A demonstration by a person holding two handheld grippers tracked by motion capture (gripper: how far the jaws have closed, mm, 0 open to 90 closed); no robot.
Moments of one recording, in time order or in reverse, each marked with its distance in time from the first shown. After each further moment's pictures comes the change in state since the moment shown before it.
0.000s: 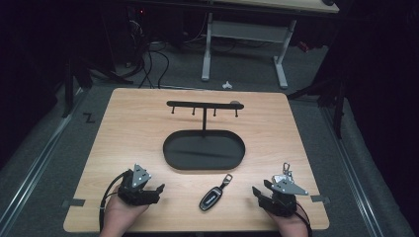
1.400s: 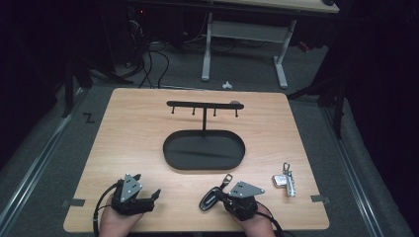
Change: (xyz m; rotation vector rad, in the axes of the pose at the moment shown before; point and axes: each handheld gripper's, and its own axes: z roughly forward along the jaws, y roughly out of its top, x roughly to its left) left arm 0.000 -0.033 -0.011 -0.149 0.001 -0.032; right arm 0.093 0.027 0.042 0.011 0.316 -0.167
